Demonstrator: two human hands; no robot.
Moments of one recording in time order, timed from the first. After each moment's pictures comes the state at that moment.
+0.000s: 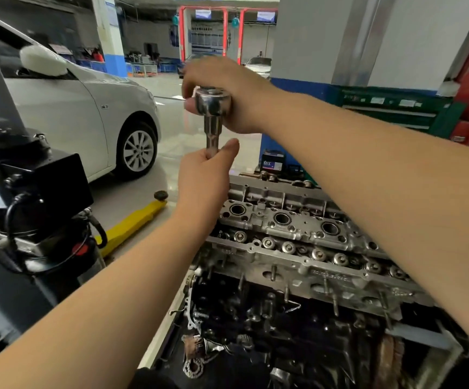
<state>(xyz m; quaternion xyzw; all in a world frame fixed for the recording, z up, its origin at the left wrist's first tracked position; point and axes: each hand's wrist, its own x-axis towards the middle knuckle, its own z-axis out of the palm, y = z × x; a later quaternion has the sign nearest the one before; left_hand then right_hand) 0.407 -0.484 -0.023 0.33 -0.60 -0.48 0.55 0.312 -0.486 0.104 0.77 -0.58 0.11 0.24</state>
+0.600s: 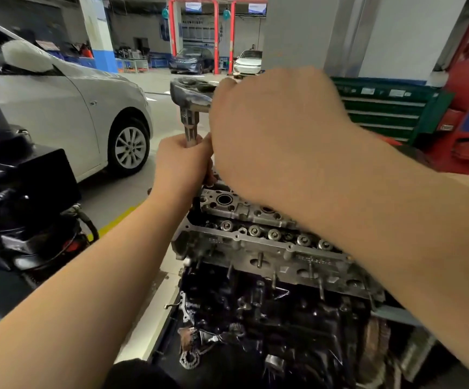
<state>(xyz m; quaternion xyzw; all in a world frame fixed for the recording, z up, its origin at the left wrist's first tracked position) 0.414 -0.484 -0.017 0.33 -0.65 -0.44 0.52 0.342 -0.378 0.087 0.61 -0.70 0.03 0.38</state>
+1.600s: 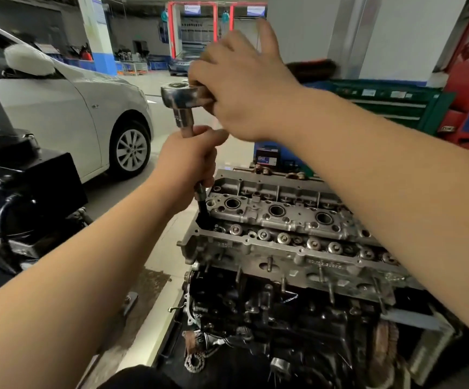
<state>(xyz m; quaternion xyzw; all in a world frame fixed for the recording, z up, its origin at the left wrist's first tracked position) 0.432 -0.496 0.001 0.22 -0.62 -0.61 0.43 0.325 -0.434 0.100 0.67 -0.65 0.05 0.35</state>
